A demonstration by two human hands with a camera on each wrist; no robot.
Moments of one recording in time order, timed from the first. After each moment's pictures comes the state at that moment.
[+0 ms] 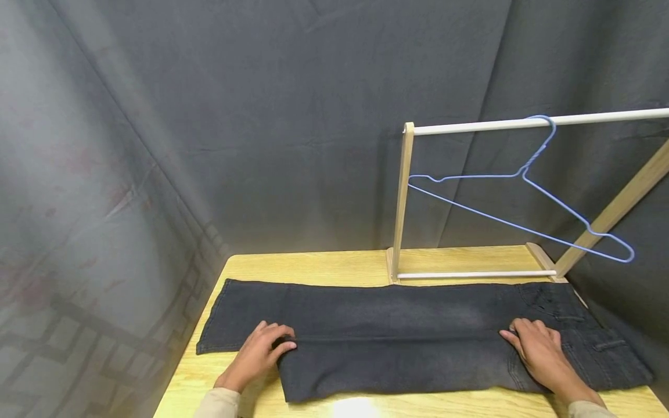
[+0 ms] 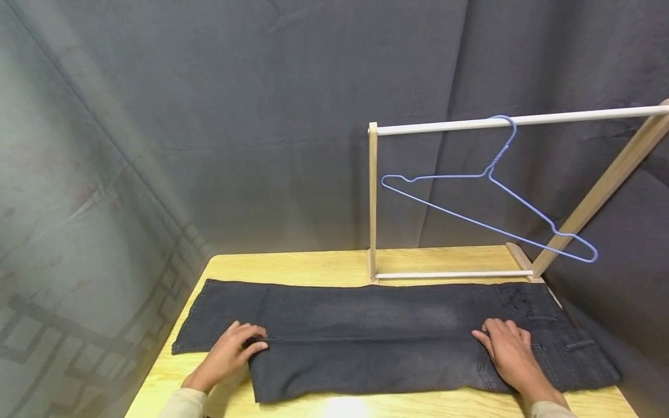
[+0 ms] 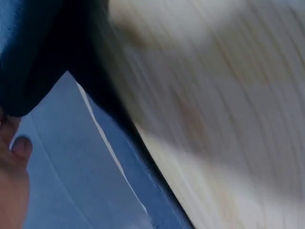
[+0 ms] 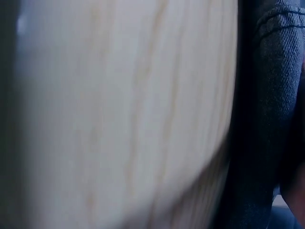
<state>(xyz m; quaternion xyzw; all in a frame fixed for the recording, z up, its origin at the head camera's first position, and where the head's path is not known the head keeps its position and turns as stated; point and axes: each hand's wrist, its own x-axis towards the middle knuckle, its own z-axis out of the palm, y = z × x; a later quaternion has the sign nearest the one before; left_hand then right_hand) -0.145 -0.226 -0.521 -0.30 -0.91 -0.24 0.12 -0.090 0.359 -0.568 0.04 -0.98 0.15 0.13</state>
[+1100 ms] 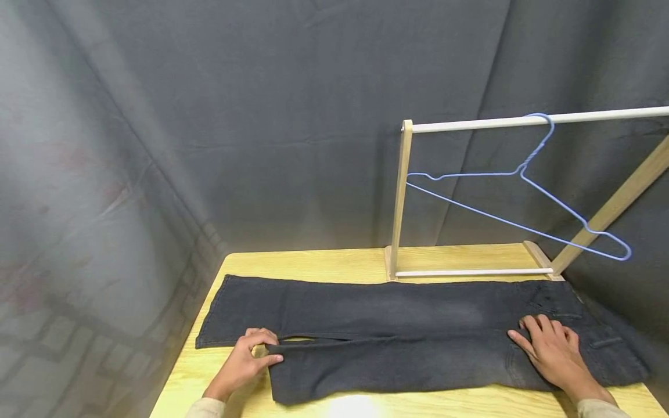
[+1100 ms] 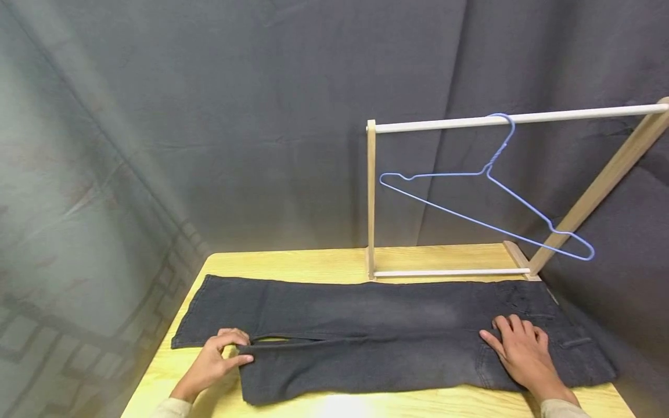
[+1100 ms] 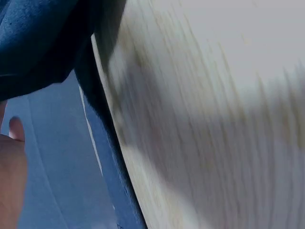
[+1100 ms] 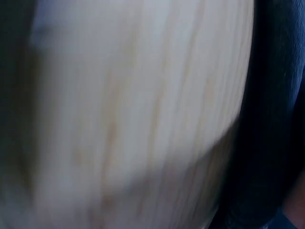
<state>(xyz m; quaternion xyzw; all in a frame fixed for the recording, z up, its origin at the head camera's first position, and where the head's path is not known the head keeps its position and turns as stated) -0.124 -0.245 -0.518 -0.28 -0.84 -0.47 0.06 -0.083 0.387 -0.569 -0.01 -0.99 0.12 0.08</state>
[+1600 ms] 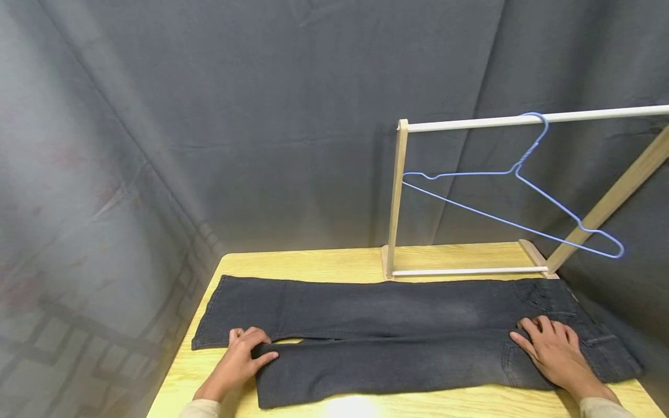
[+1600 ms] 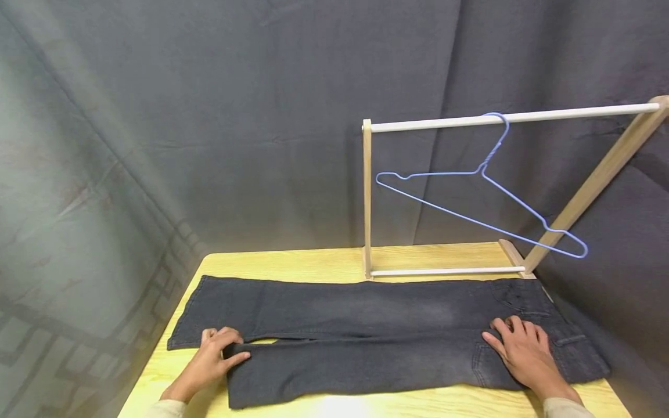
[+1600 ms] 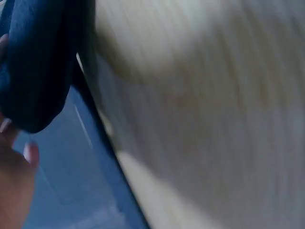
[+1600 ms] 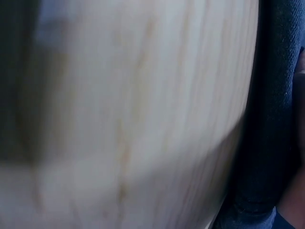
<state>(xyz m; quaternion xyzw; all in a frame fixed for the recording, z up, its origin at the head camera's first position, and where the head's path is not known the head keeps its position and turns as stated) -0.138 -0.257 -0.535 -0.27 -0.92 -0.25 0.15 -0.077 0.405 -0.574 0.01 -0.99 0.09 0.05</state>
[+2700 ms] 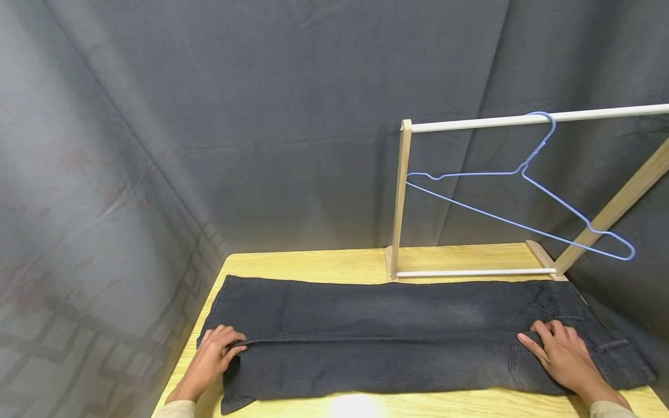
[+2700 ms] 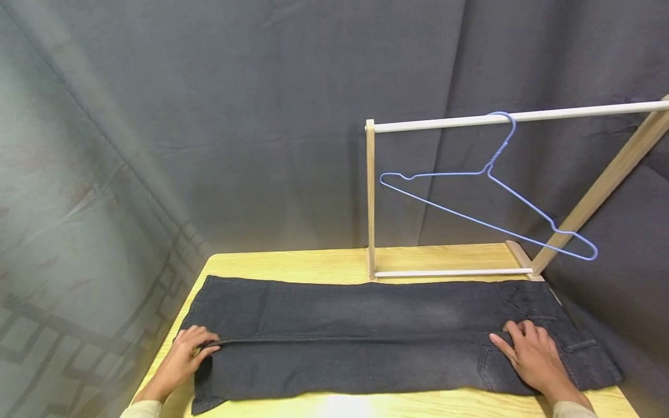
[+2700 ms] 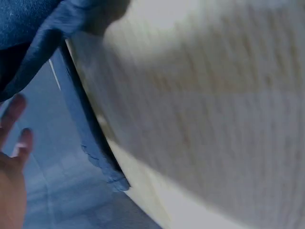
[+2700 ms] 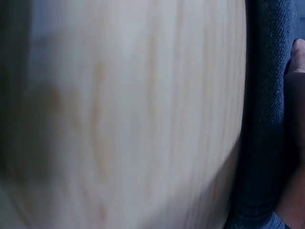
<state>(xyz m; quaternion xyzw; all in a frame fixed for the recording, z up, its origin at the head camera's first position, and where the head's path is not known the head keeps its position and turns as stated) -0.142 -0.319 -0.529 -0.25 -0.93 -0.19 0.19 -0.082 0.410 -0.577 -0.02 -0.99 0.14 0.04</state>
